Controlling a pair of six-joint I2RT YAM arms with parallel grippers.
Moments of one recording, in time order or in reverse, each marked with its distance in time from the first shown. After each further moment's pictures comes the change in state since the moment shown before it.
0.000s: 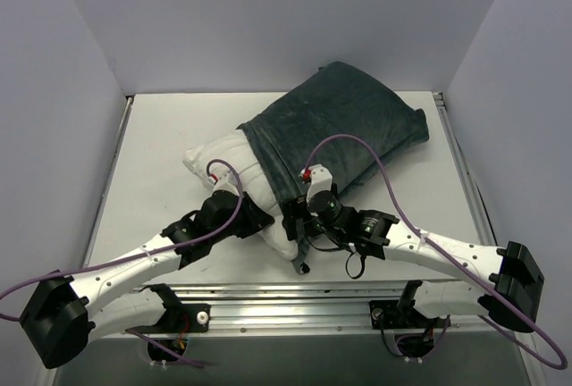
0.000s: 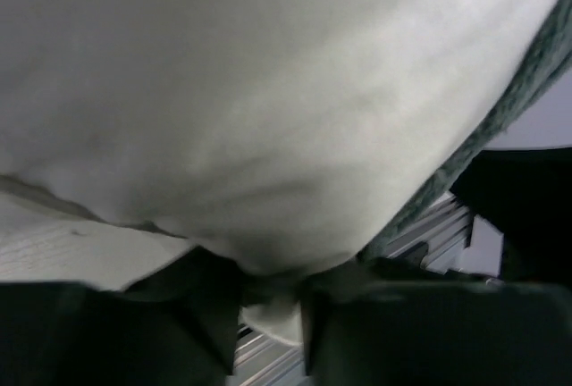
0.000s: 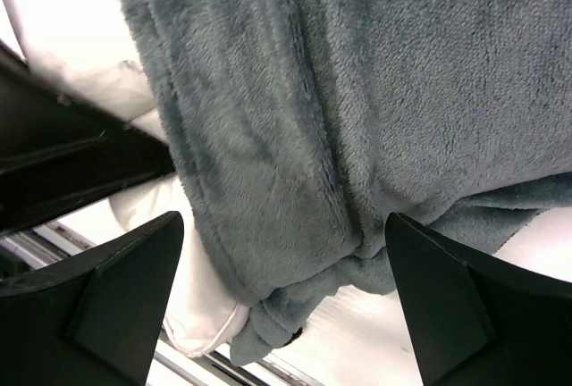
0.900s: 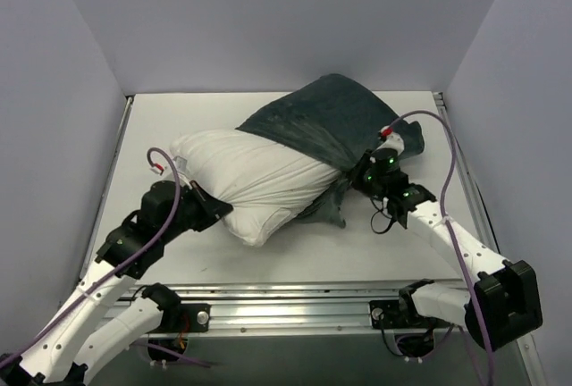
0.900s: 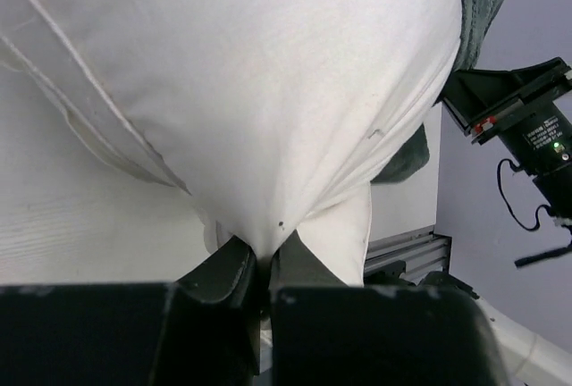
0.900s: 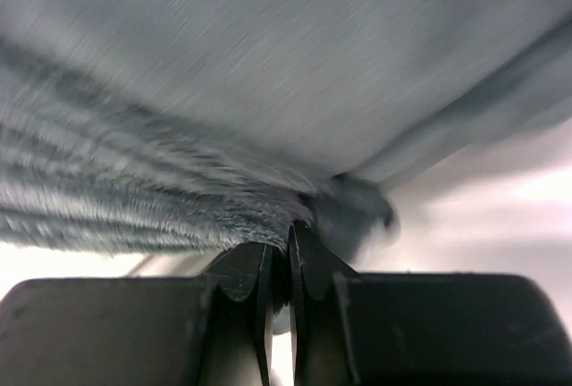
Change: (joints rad) left arm 0.208 -0.326 0.224 -0.494 0.018 0.107; right arm -0.577 -0.015 -0.056 0.121 -0.152 0.105
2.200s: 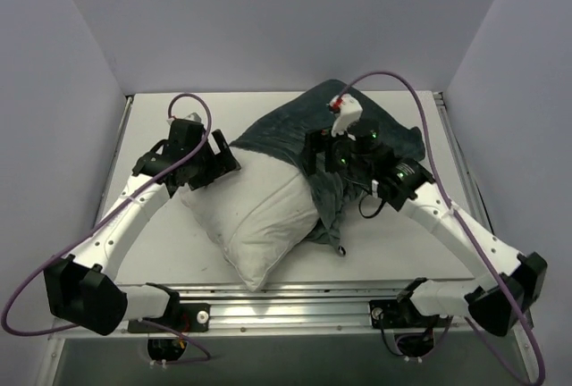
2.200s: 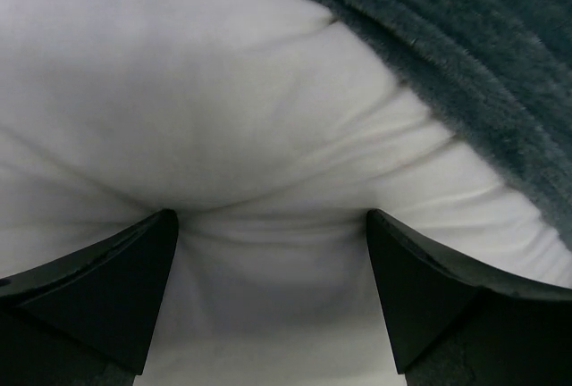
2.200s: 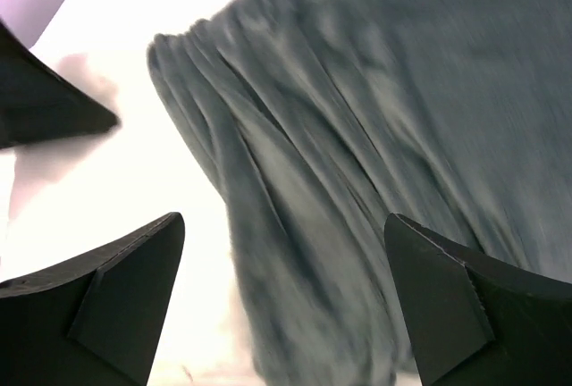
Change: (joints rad) left arm 0.237 0.587 0.425 -0.129 0.043 0.237; right arm 0.180 0.042 0.426 -0.220 -0.150 -0.341
